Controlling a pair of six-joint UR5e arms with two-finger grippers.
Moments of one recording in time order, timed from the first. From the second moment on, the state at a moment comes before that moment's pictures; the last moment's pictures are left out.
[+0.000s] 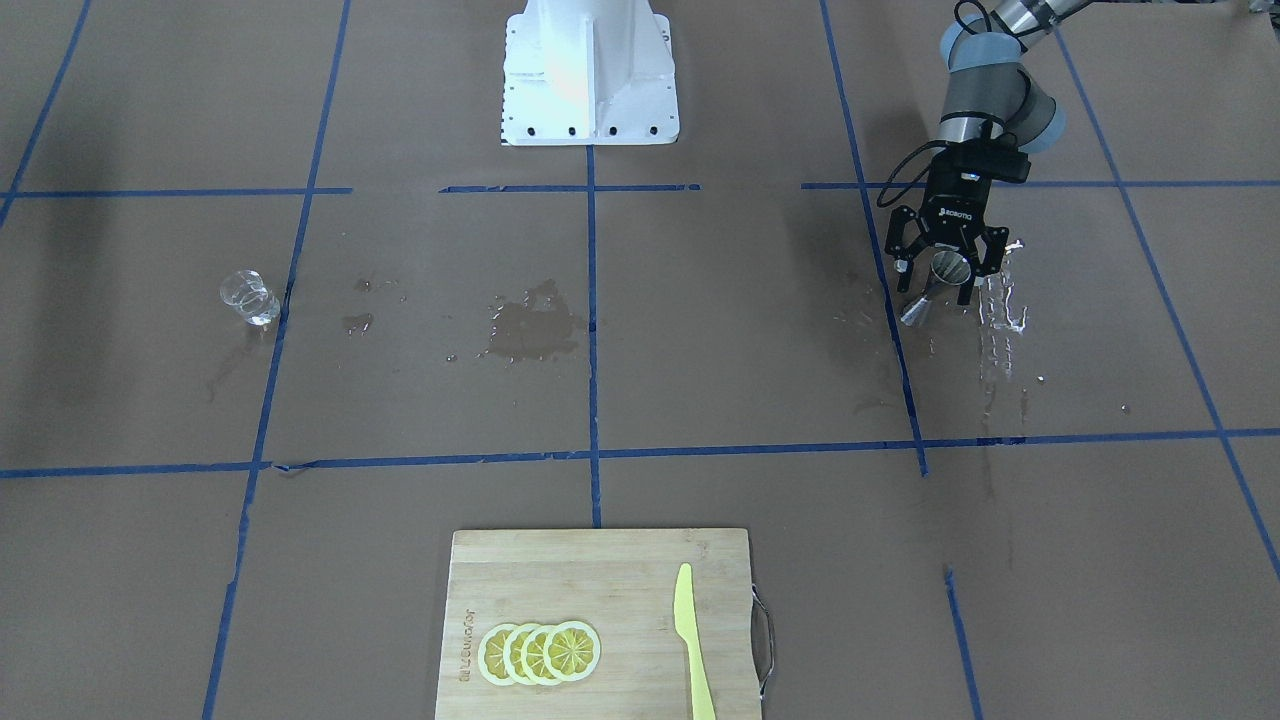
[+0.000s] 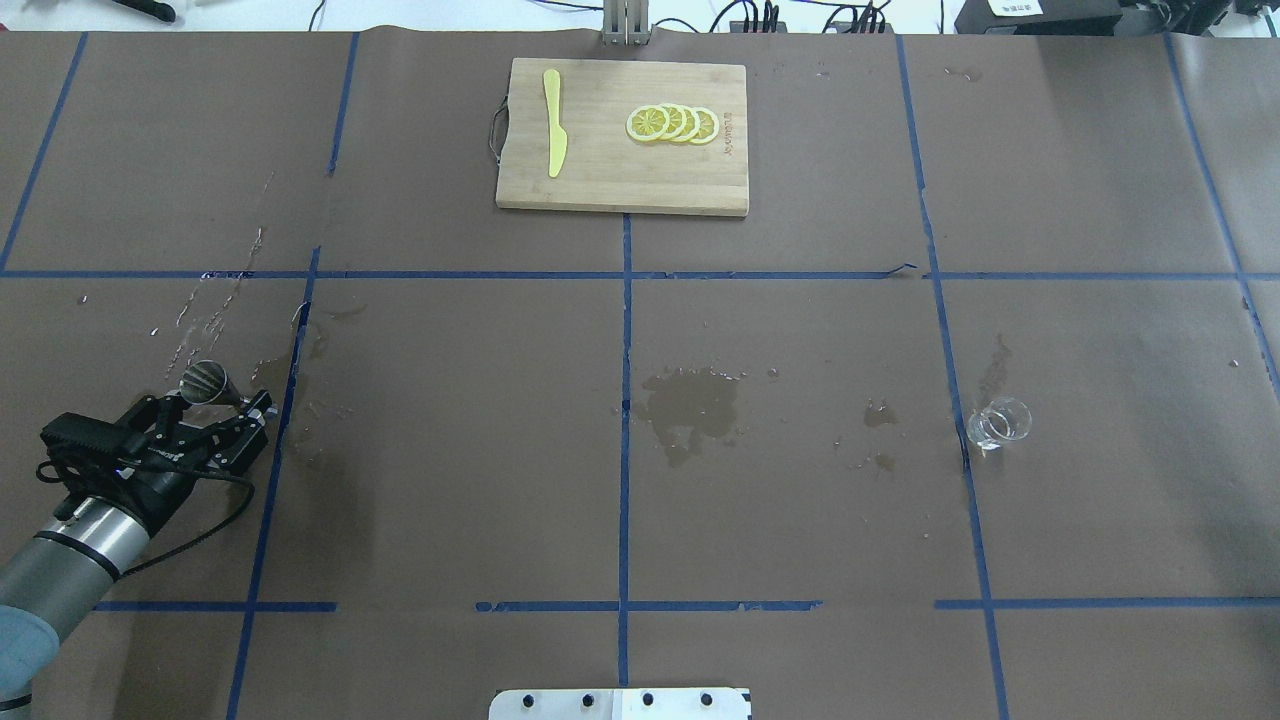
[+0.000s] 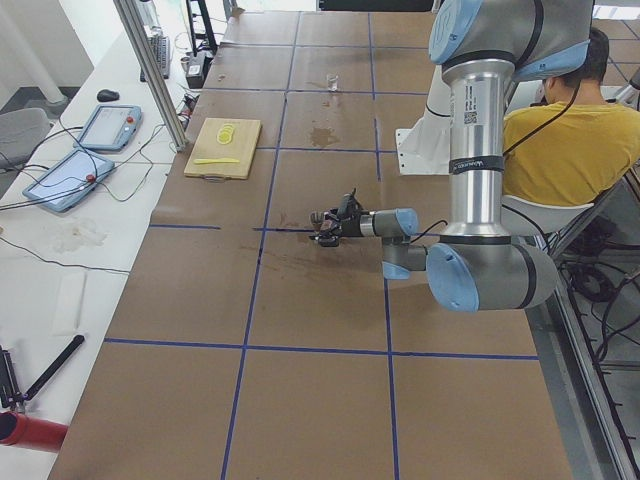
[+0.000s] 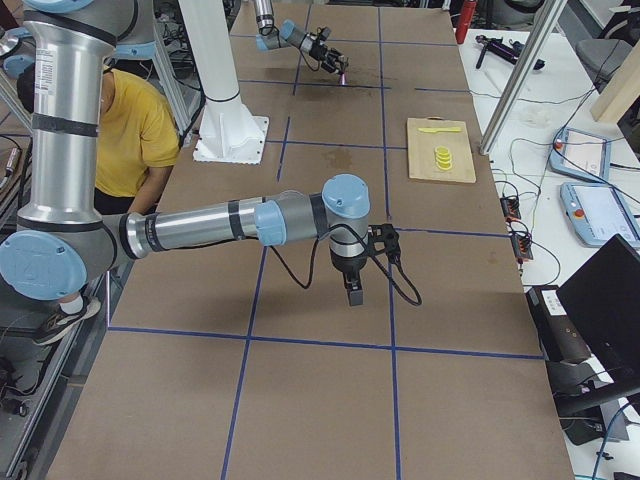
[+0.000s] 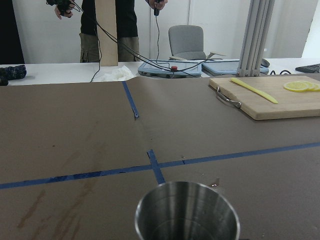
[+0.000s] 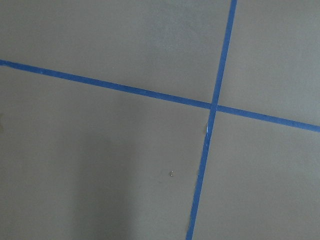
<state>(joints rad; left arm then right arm) -0.21 -1.46 -1.55 -3.07 -0.71 -0.95 1.48 -1.71 1.90 -1.55 2.28 0.02</state>
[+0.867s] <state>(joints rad) -0.20 -1.47 -1.53 -3.07 -0.71 -0.95 1.48 -1.70 1.90 -1.55 2.29 0.02</state>
